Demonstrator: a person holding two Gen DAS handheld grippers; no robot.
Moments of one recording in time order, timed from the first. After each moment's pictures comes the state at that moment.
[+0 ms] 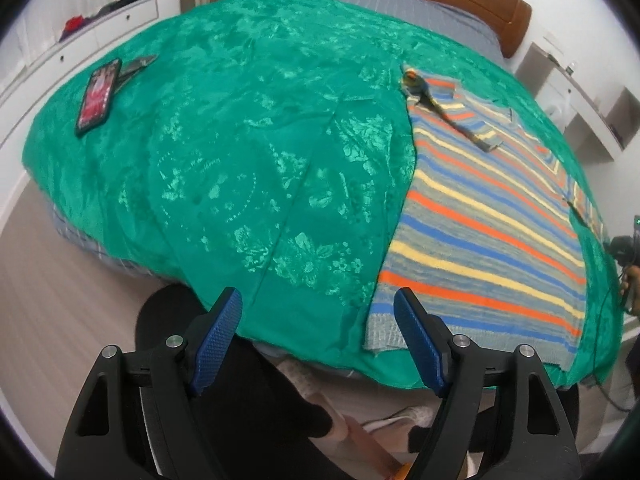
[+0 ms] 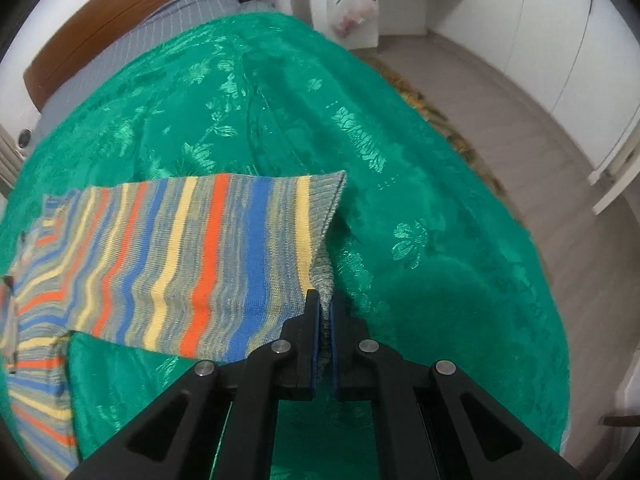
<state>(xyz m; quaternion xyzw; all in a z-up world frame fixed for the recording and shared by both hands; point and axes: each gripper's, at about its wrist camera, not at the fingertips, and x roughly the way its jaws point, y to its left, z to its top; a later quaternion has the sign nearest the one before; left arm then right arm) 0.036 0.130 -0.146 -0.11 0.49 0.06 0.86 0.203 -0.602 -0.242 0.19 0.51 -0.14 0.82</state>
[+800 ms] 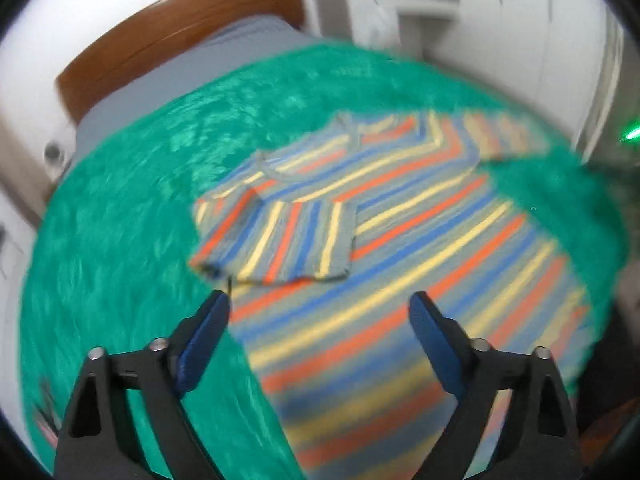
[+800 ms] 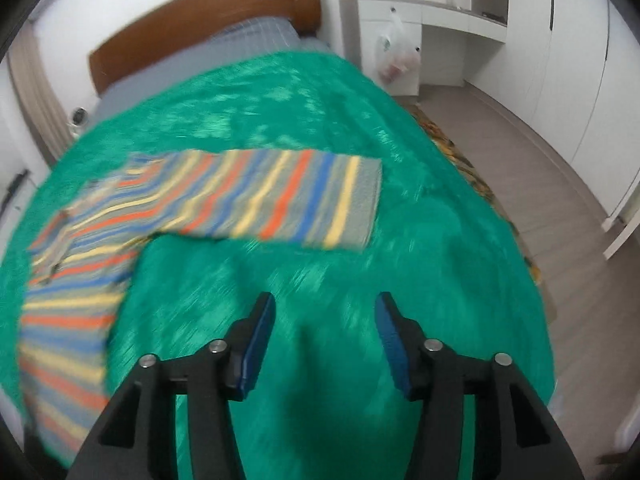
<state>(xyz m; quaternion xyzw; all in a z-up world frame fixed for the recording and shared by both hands) 0.247 -0.051 -0.105 0.22 0.42 -0.21 0.85 0.048 -0.514 -0.190 0.12 0.43 -0.08 0.89</state>
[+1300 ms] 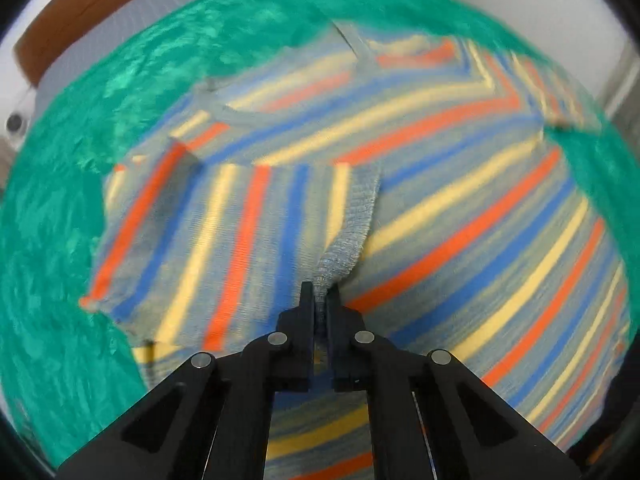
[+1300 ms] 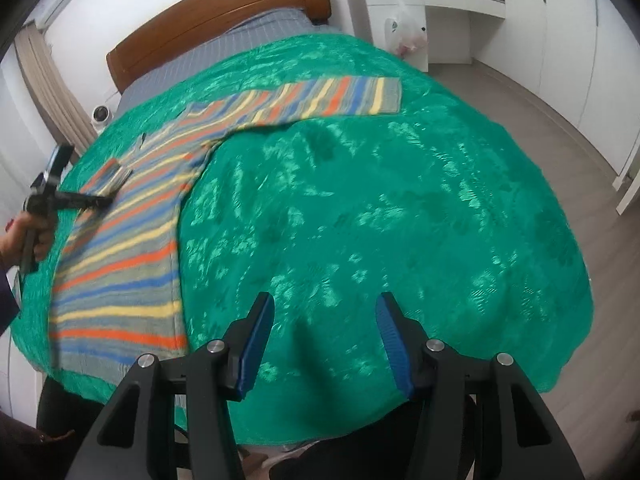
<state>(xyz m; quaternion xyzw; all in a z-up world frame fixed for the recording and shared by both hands) 0.329 -0.071 -0.177 0.17 0.52 -0.22 0.81 -0.049 -0.449 -0.213 0.16 0.45 -0.06 0.88</state>
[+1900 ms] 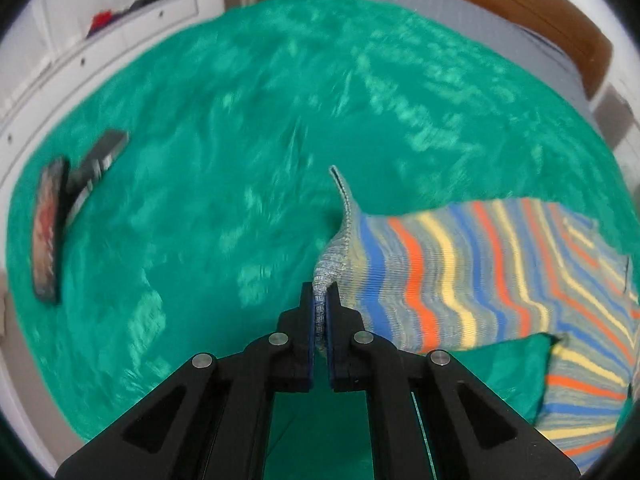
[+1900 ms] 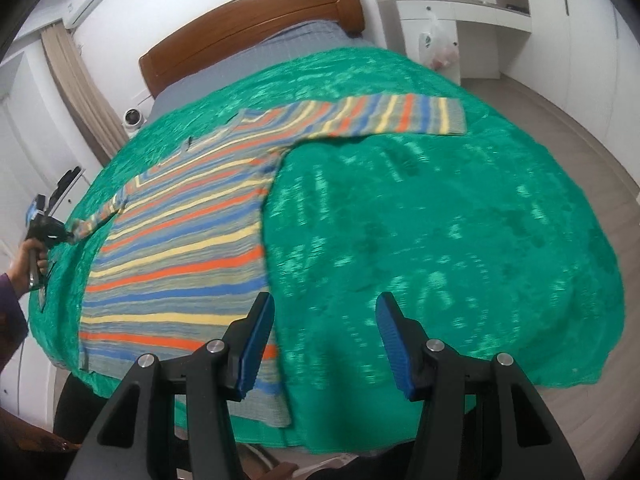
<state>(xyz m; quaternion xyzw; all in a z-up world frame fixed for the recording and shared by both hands) 0.298 0.255 -0.171 -0.13 0.50 0.17 0.84 -0.039 -0.387 -0.195 0.16 0.42 -0.01 0.89</state>
